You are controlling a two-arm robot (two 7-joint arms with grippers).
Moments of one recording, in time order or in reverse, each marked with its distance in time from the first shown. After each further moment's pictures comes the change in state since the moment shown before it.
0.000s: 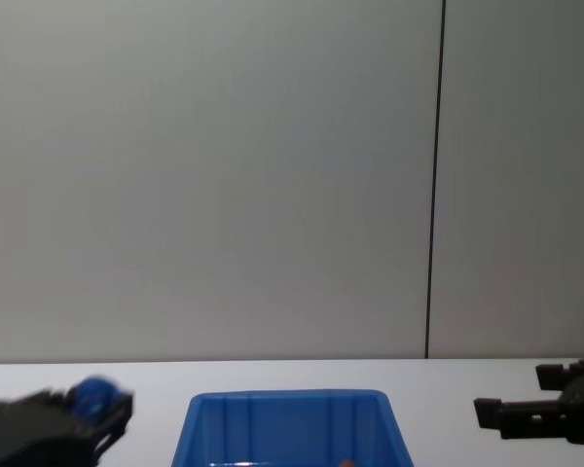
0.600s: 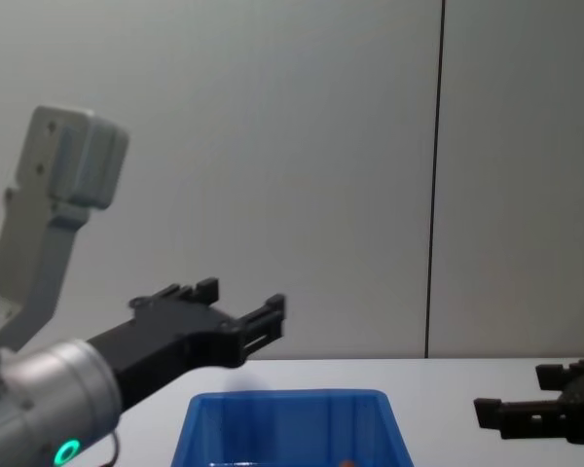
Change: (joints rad) left arm -0.088 -0.124 0.059 -0.072 0.098 0.010 -0.045; right arm 0.000 0.000 0.000 0.000 0.000 0.000 0.000
